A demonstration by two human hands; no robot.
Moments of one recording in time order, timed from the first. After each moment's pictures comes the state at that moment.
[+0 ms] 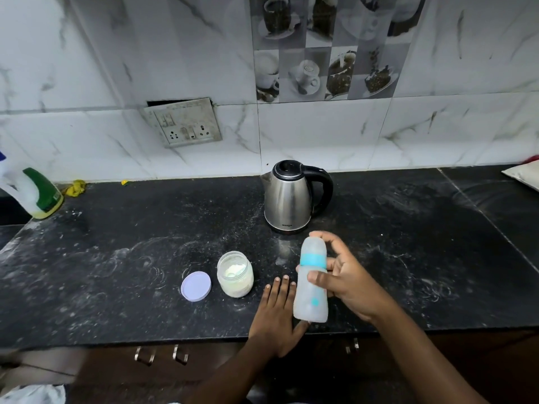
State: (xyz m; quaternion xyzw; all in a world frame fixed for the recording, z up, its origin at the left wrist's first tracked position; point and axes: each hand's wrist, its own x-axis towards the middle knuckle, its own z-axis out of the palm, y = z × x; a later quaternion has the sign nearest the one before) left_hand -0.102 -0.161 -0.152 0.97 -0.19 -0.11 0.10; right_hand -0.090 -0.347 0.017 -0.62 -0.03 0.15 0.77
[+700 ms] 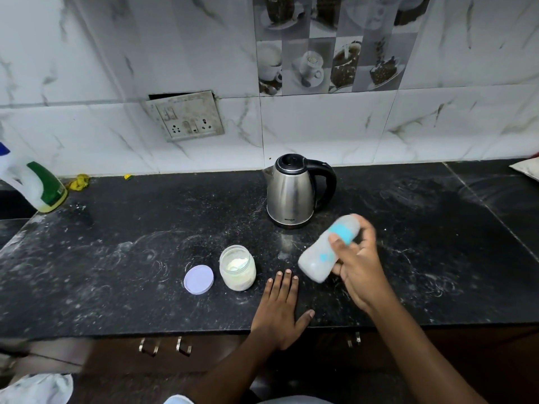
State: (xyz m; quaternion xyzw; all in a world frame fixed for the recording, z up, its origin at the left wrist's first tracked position) left_hand -0.102 -0.163 -0.152 0.97 -0.19 -0.11 0.08; right_hand -0.086 -0.341 0.025 -0.56 0.08 0.00 0.83
